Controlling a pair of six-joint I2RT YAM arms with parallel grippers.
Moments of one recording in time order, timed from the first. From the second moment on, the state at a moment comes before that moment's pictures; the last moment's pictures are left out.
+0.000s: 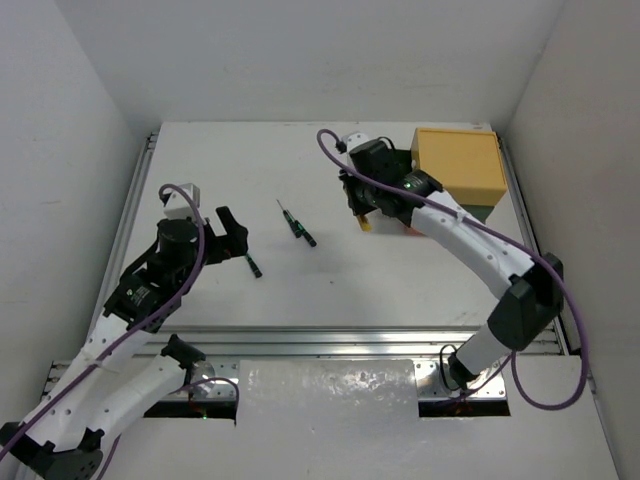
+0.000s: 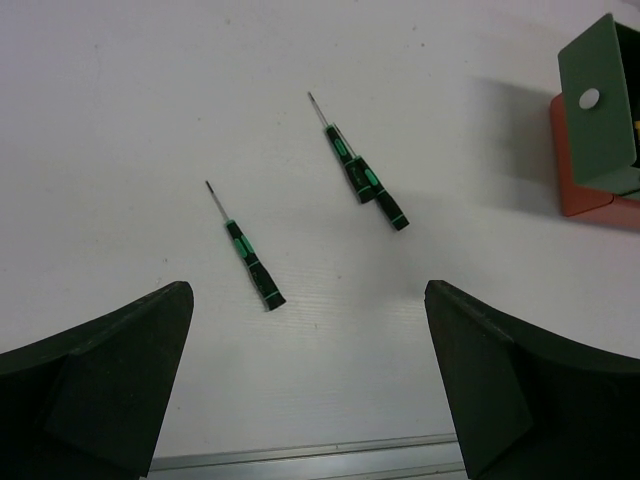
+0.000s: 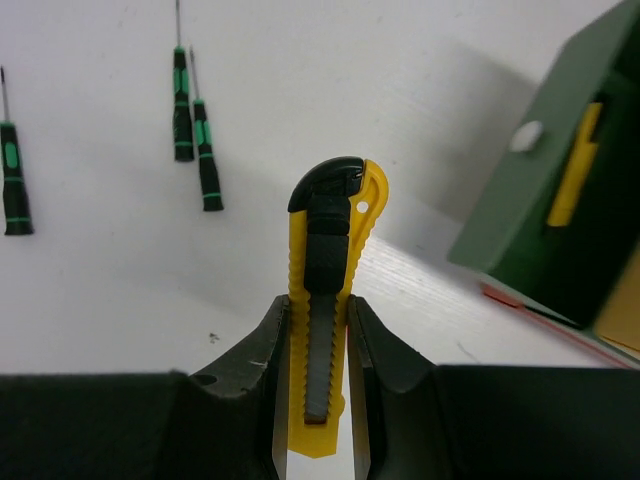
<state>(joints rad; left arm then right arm) -0.45 0.68 0.84 -0.61 -0.33 -0.50 0.63 1.61 1.45 -0.63 0.18 0.10</state>
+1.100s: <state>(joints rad) -0.45 0.74 0.85 -0.63 -0.52 -0.53 0.38 1.86 1.78 -0.61 0.43 -0.02</state>
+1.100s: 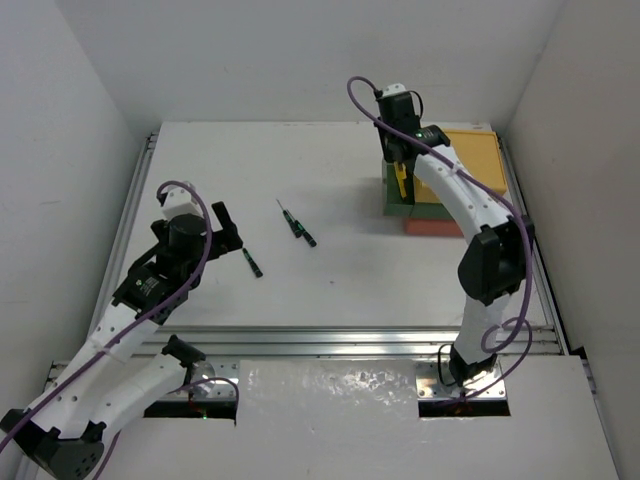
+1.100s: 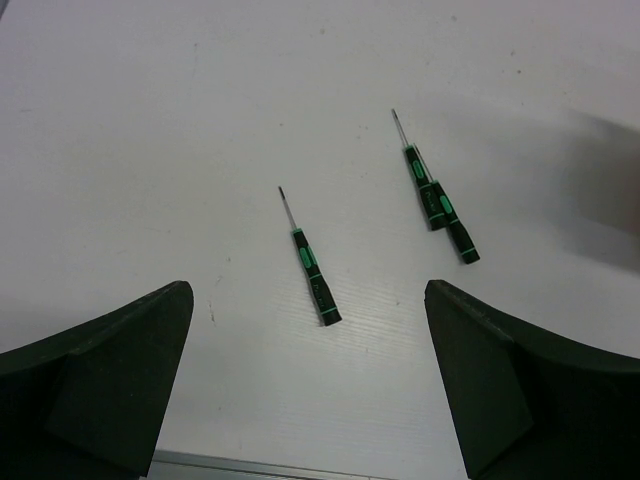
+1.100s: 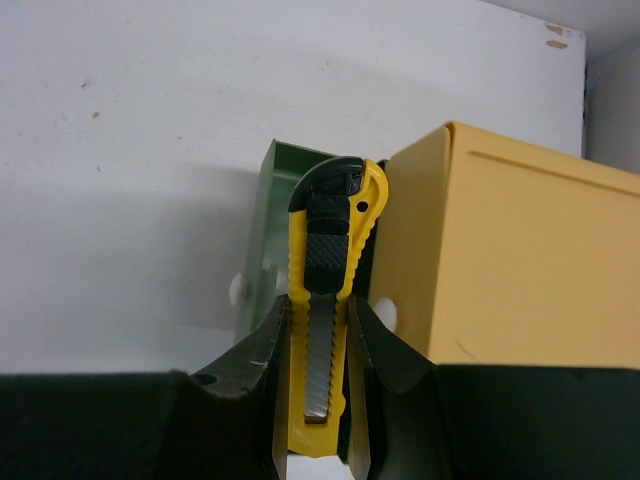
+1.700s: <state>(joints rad) -0.45 0.73 0.85 -0.63 -0.49 -0.52 0.35 2.00 1.90 -0.69 0.42 -0.03</state>
